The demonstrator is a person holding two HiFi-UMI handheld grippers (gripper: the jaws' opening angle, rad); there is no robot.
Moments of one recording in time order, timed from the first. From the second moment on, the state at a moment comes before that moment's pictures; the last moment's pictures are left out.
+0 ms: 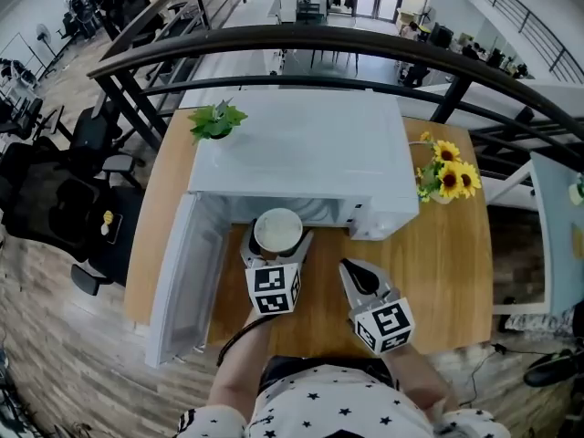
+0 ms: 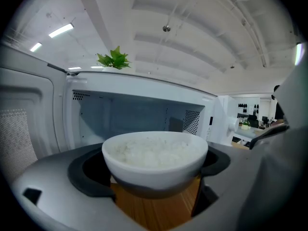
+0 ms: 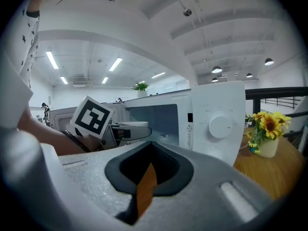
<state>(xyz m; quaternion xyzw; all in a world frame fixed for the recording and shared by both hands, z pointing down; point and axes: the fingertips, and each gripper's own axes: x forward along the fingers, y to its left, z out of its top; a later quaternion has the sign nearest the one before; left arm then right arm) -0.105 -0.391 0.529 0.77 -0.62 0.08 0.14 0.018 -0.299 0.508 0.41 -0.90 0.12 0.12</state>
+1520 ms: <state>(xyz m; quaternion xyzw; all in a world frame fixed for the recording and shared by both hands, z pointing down) -0.101 -0.481 0.588 0.76 -0.61 0.14 0.16 0.029 -0.326 0.537 0.41 -0.89 0.15 0.14</state>
